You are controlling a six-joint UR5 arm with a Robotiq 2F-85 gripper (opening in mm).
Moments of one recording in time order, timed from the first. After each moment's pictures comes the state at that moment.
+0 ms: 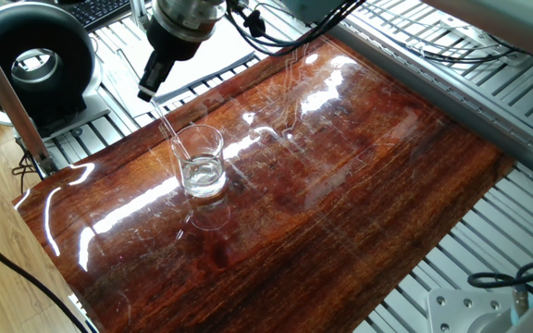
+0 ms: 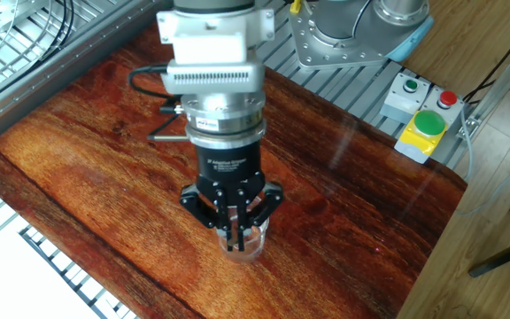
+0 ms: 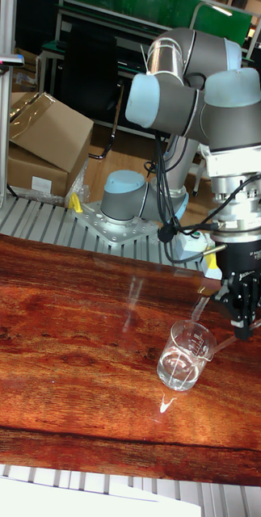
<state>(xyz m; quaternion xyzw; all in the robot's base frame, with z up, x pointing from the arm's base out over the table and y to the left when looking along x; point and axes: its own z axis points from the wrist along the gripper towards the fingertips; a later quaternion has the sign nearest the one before) 0.639 0.210 0.215 -0.31 0.91 0.12 0.23</state>
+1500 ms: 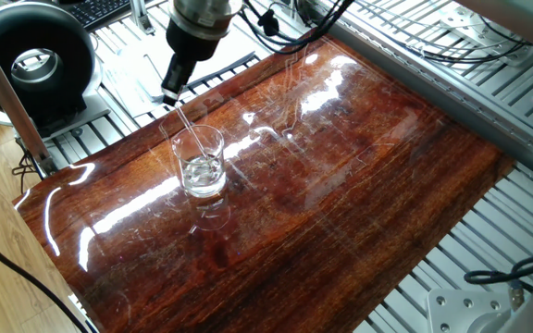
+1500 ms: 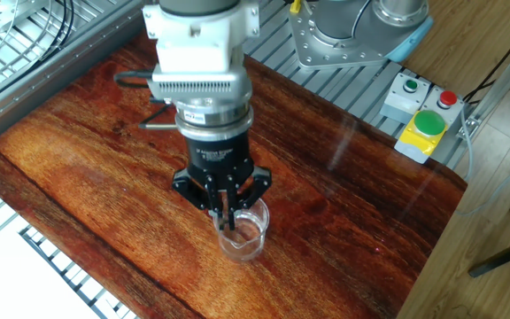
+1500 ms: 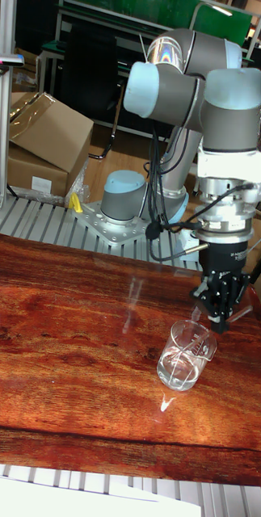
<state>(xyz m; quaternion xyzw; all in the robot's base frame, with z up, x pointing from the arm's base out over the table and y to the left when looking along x) 0.617 0.167 0.189 -0.31 0.94 0.08 0.14</state>
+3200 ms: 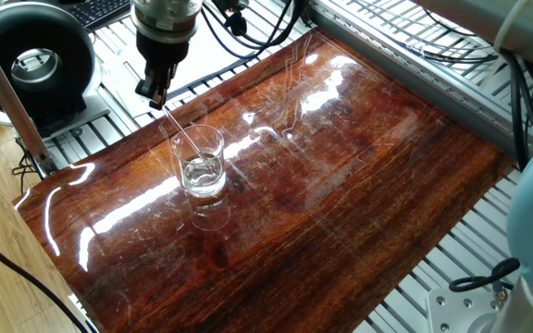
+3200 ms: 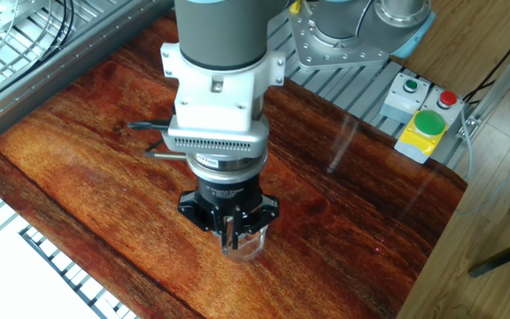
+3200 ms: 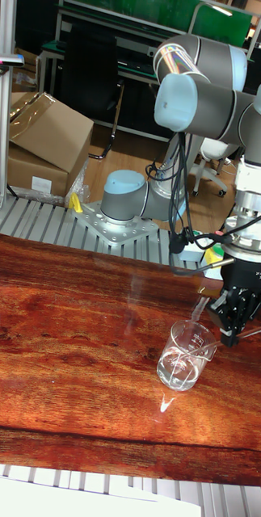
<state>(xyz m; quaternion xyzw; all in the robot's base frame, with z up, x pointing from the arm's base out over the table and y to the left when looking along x) 0.643 0.194 0.188 -0.30 0.95 0.04 0.12</state>
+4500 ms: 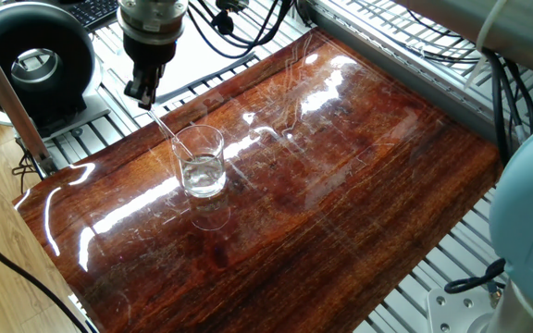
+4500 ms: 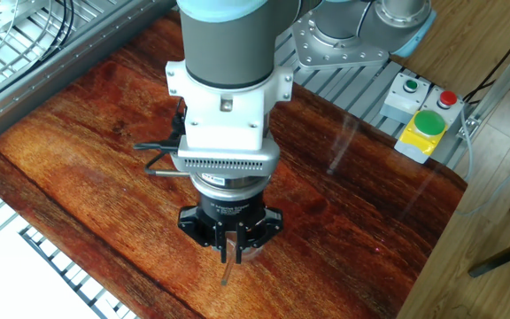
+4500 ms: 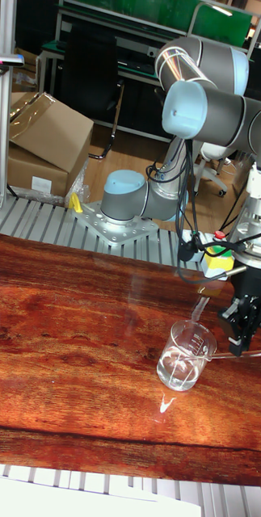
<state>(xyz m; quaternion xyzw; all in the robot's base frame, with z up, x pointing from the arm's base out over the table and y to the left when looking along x) 0.656 0.211 0.187 -0.31 0.94 0.04 0.13</state>
